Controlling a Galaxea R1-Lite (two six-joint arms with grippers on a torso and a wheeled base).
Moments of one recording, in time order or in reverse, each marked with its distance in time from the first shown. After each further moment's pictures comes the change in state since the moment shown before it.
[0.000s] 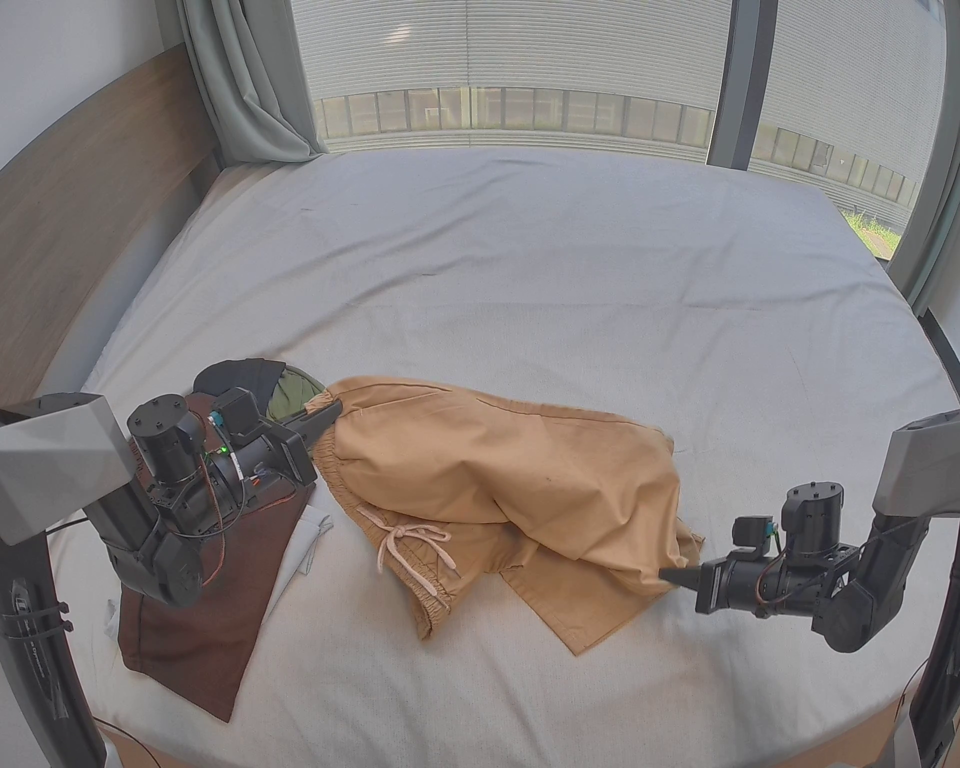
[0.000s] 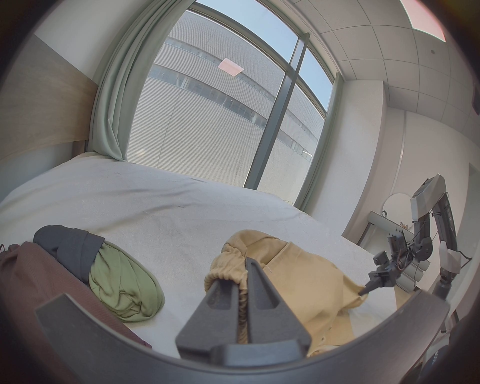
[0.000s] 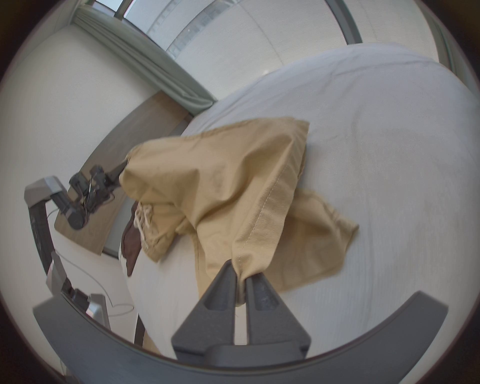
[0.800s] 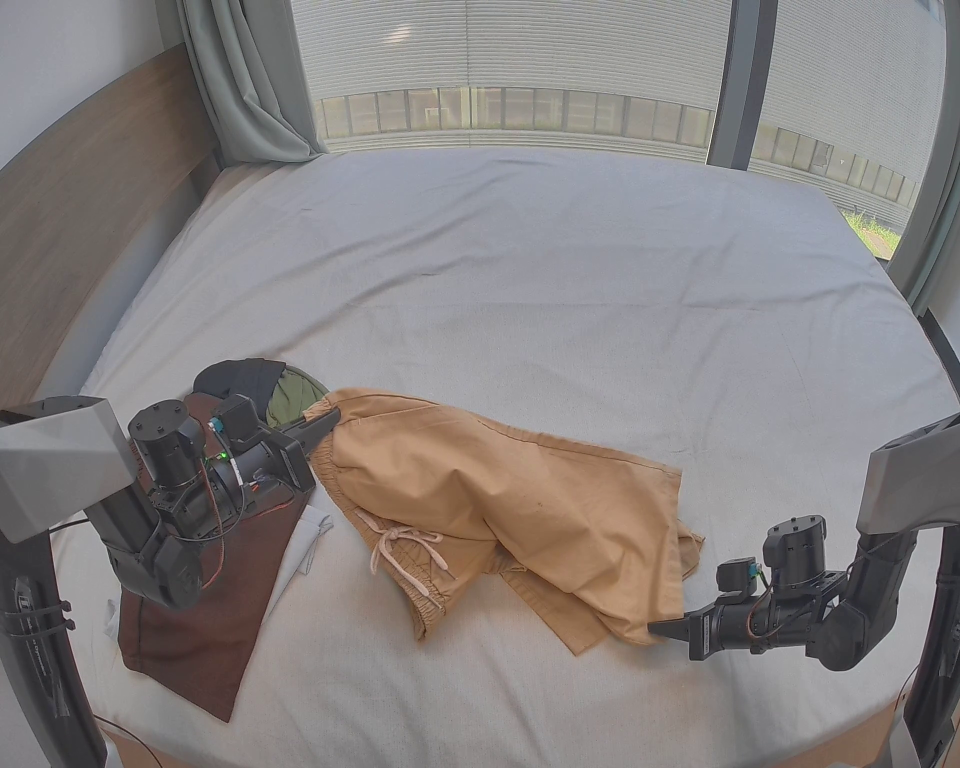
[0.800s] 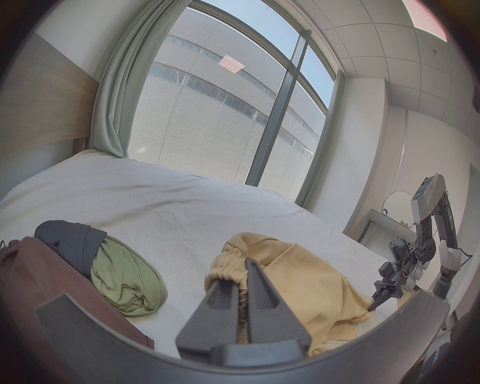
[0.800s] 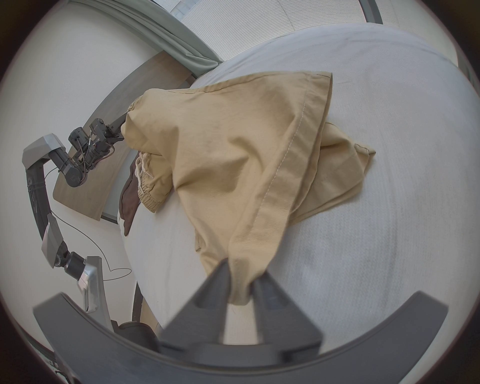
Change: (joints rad) left arm 0.008 0.014 0.009 0.000 -0.010 0.010; right arm 0.042 0.054 0.066 0.070 0.006 -0.117
